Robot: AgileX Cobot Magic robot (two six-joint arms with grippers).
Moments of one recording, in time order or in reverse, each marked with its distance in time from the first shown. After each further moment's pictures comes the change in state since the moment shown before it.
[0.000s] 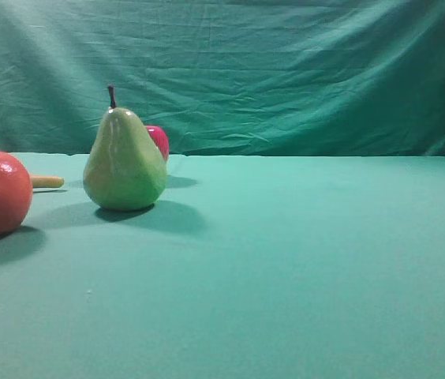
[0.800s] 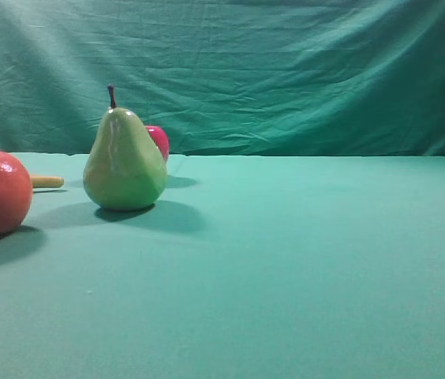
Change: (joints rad) left arm 0.000 0.000 0.000 0.000 0.000 0.000; right arm 0.000 0.000 0.003 0.024 -0.032 0.006
